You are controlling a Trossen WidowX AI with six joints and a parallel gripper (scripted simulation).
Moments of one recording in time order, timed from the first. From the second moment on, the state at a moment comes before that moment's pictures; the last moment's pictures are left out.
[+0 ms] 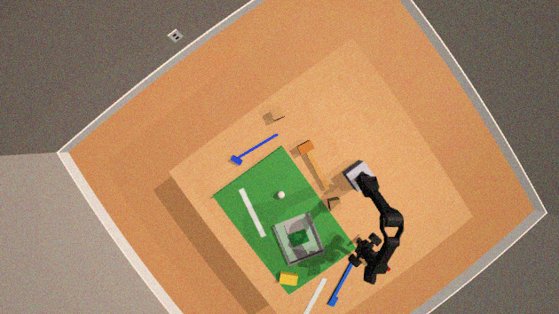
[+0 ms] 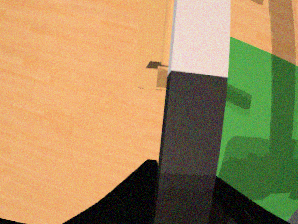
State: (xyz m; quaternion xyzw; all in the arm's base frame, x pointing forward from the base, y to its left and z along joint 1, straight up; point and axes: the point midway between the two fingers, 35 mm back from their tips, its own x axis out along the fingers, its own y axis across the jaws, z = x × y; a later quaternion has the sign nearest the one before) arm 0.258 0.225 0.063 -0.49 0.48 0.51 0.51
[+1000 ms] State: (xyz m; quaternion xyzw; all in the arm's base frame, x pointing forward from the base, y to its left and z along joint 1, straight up) arm 0.298 0.124 0.098 -0.40 0.57 0.42 0.59
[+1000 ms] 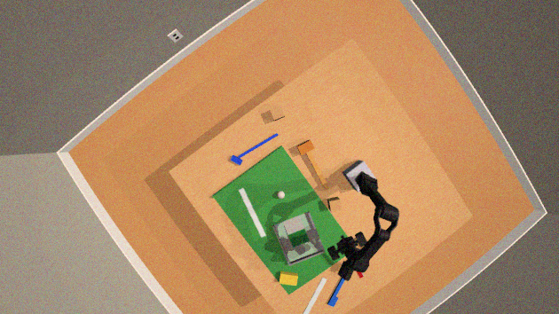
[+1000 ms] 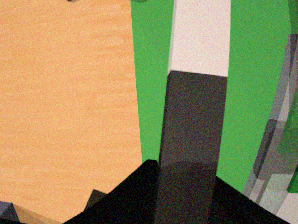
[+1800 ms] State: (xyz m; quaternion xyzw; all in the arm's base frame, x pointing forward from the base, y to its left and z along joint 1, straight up) arm 0.303 -0.008 0.098 -0.24 0.65 0.25 0.67
